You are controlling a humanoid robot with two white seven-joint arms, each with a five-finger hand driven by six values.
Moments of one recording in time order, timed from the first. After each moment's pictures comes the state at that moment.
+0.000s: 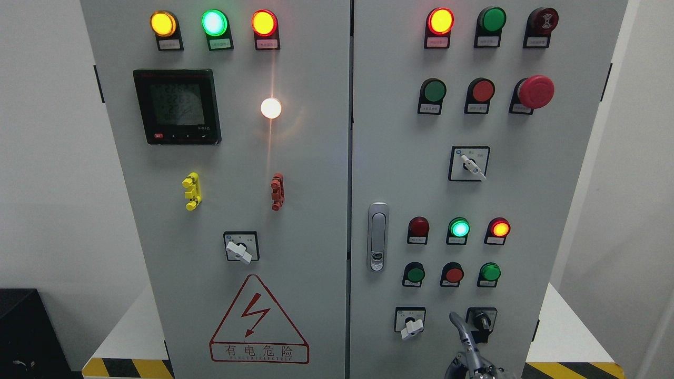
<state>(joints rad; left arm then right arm) 0.00 -0.11 -0.05 0.00 0.11 -0.04 0.04 0.08 0.13 0.10 -1.98 1.06 -0.18 -0.23</state>
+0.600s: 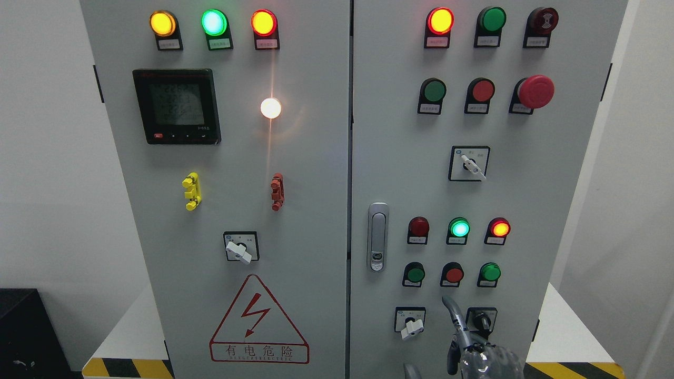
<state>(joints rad) 0.00 -0.11 -0.05 0.00 0.11 -0.04 0.04 -0.02 0.13 0.06 -1.89 1.20 -0.19 -0.23</state>
